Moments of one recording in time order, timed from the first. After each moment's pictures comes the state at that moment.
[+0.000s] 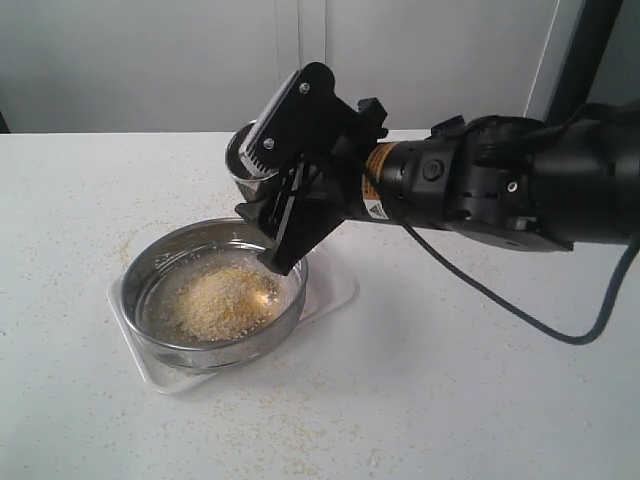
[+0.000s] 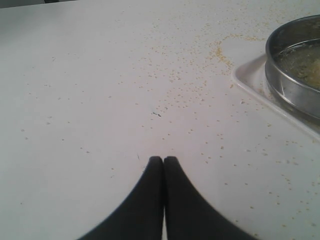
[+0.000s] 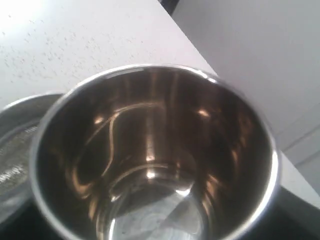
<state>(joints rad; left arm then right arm) 0.05 0.00 0.02 -0.08 0.42 0.15 0.65 1.62 -0.98 -0.84 -0.23 0.36</state>
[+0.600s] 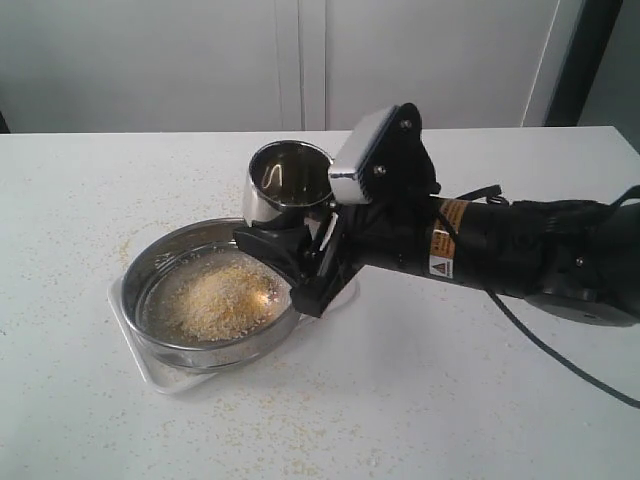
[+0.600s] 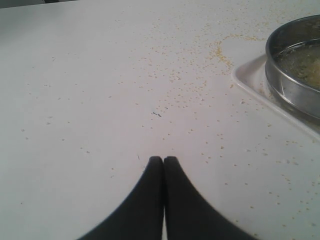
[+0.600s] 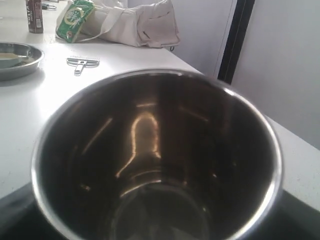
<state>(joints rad) 0.05 0.00 0.02 -0.08 0.42 0.15 0.50 1.62 -0.72 -0.85 -0.87 0.47</state>
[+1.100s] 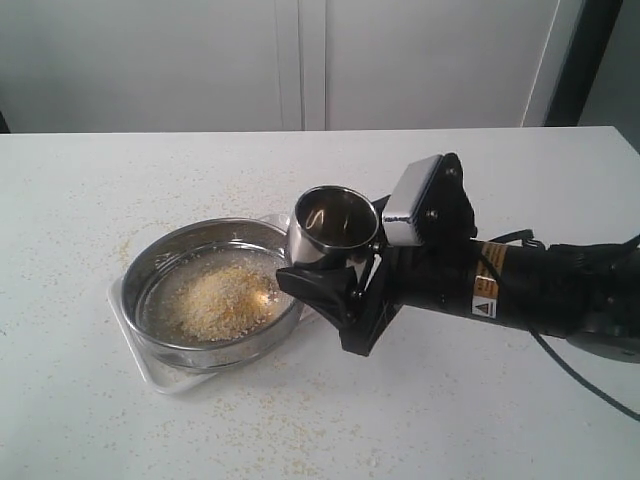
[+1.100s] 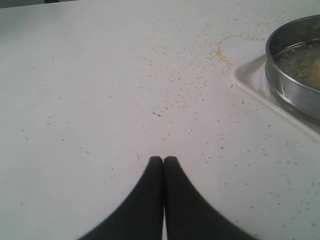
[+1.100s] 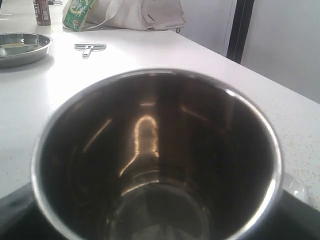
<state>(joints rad) 0.05 0.00 0.02 -0.08 0.42 0.15 0.38 1.68 -0.61 -0.92 -1.02 0.47</state>
